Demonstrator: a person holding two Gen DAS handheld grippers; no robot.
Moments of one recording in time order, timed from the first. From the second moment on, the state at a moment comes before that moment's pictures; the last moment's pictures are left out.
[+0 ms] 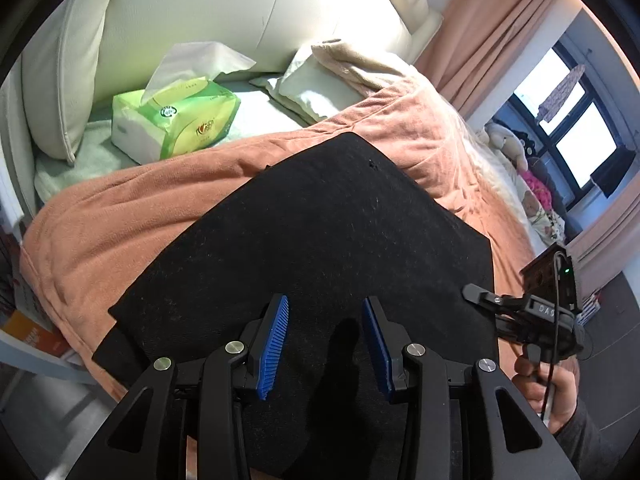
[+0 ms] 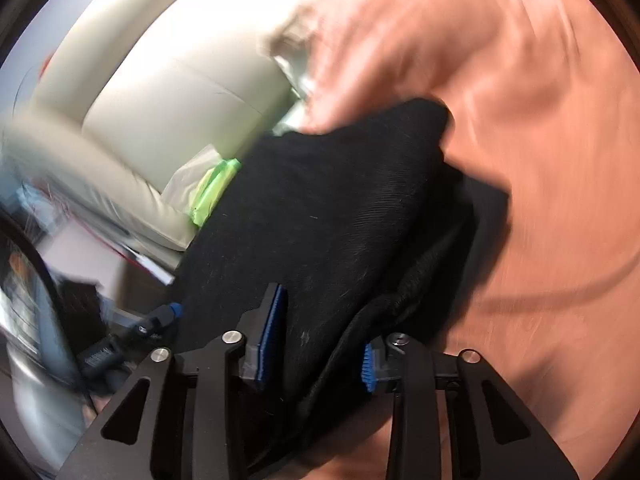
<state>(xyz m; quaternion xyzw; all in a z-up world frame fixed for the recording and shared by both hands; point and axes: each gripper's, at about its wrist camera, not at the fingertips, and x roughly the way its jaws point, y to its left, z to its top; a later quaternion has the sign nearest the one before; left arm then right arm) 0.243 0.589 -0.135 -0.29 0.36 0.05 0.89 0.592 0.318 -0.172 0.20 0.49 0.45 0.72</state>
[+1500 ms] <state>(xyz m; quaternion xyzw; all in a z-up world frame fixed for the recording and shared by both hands) 0.218 0.515 -0.113 -0.26 0.32 0.09 0.91 0.568 0.346 -0.092 -0.14 0.30 0.43 0.84</state>
